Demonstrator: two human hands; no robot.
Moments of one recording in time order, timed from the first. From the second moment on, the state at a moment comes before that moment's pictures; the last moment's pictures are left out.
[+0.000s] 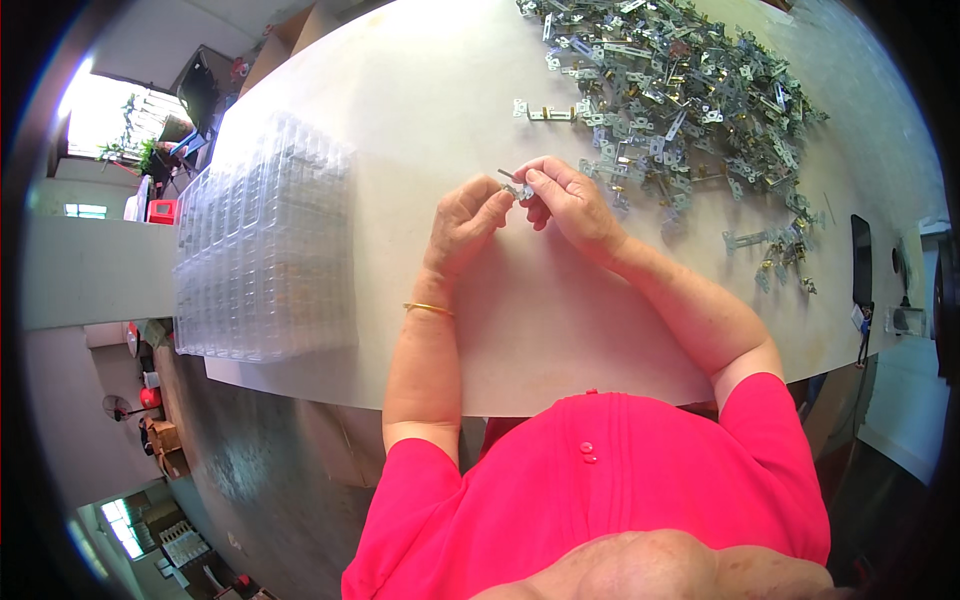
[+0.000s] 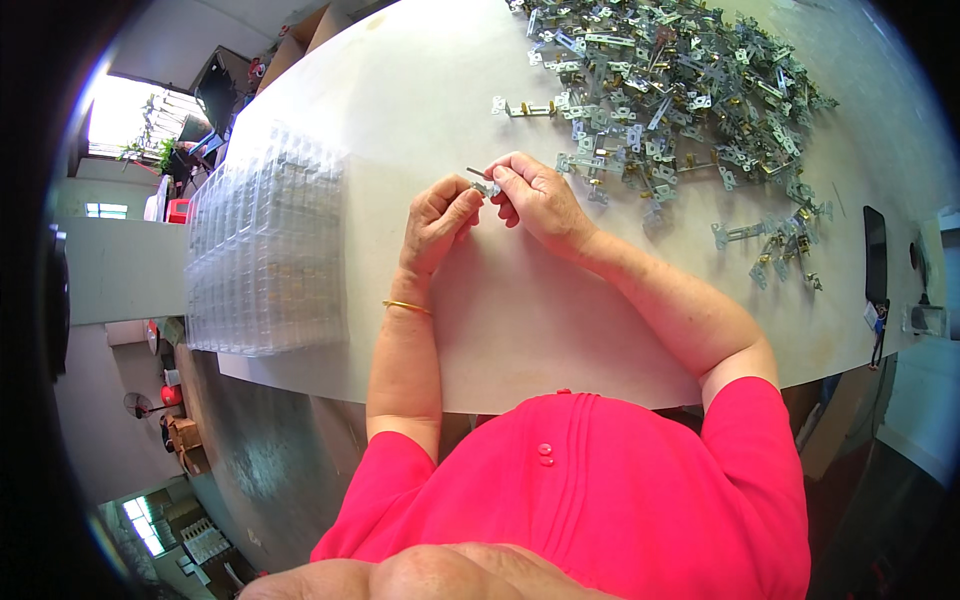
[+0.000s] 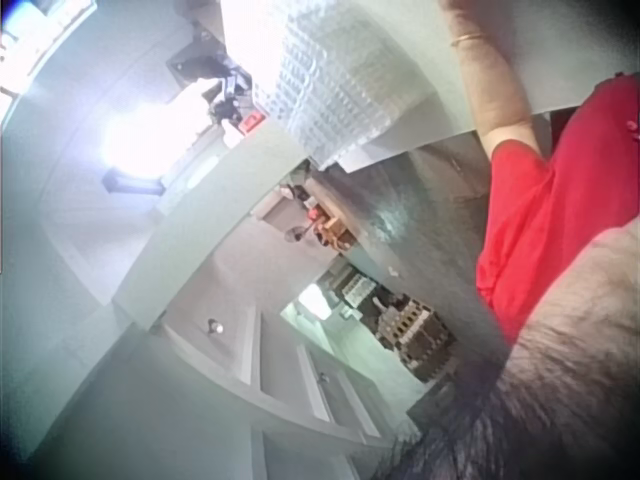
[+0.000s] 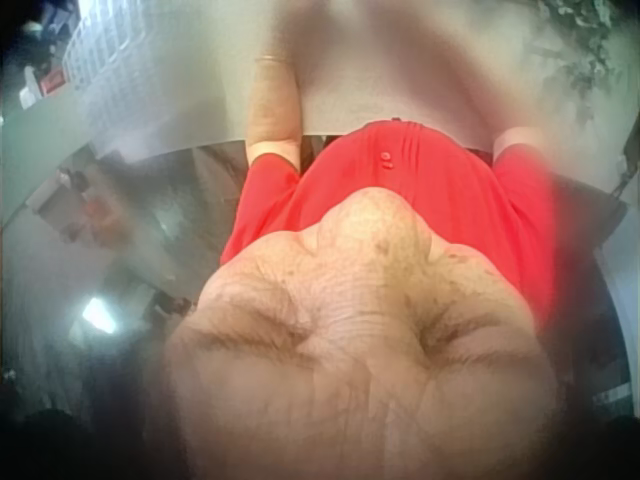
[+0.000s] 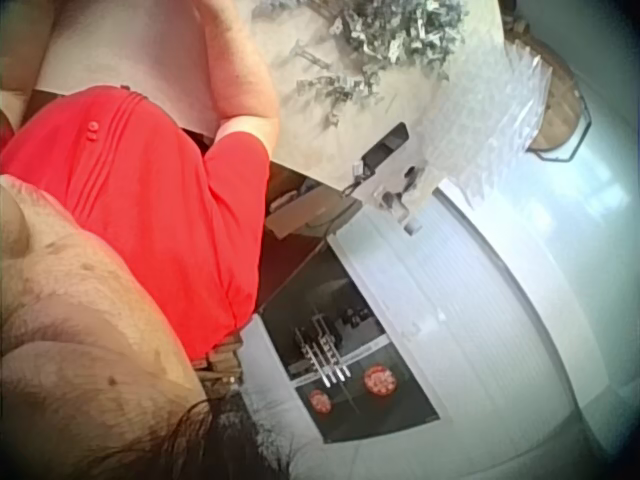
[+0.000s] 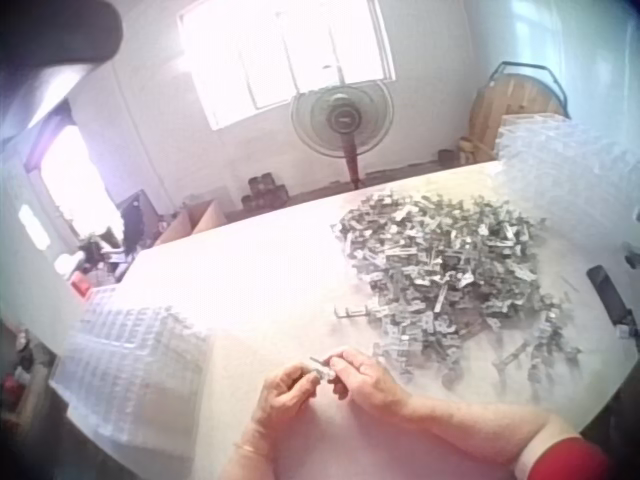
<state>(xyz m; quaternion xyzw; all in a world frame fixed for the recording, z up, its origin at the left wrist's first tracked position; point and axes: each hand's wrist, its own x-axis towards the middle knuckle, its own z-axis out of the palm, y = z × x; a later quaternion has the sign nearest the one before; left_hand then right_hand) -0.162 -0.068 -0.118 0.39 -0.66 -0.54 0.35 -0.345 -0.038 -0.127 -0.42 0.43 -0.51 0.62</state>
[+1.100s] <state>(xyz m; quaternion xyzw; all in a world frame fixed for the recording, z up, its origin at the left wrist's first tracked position) -0.162 -0.070 -0.120 0.40 -0.63 -0.55 0.37 -0.348 -0.047 -0.137 -0.54 0.49 -0.60 0.32</state>
